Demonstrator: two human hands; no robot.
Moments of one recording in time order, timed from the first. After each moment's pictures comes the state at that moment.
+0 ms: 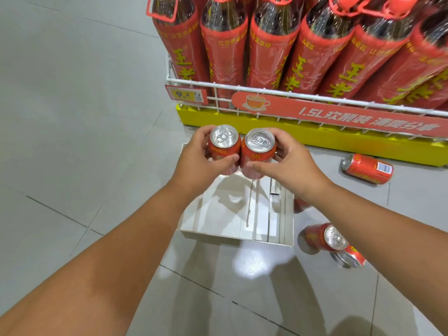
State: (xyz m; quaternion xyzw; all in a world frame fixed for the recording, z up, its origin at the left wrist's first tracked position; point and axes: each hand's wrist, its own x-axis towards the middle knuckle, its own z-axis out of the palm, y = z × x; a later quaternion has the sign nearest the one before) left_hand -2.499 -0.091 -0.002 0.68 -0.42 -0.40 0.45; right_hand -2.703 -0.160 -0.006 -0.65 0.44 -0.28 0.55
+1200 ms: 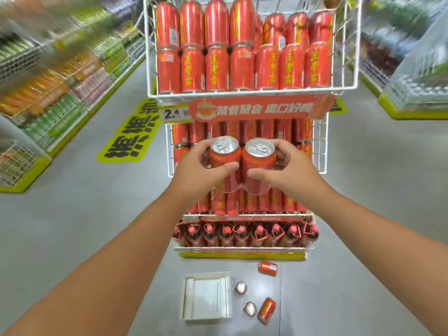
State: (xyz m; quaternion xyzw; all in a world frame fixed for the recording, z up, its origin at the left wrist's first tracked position) left_hand -2.651 -0.173 0.867 0.57 -0.54 -0.37 0.49; right_hand -2.872 -0.207 0.859 -0.65 0.46 -0.40 0.46
